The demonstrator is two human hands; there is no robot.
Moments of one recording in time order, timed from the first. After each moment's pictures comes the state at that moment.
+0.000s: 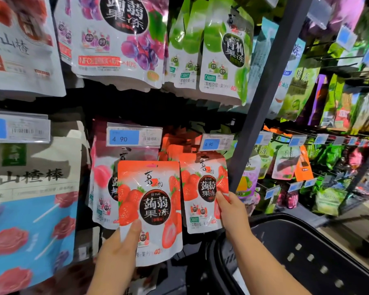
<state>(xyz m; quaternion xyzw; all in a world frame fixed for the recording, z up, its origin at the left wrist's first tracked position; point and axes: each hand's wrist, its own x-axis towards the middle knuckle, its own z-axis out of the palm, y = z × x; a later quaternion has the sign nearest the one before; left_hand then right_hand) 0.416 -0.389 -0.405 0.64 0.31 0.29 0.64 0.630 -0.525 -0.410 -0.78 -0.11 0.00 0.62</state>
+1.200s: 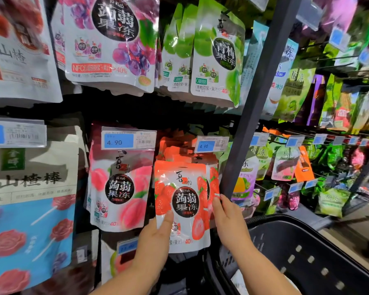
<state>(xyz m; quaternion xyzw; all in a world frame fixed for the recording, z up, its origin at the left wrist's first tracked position) 0.478 -0.417 -0.419 0.64 0.24 0.26 0.69 0.610 -0.542 -0.411 -0.86 -0.22 -0.05 0.45</state>
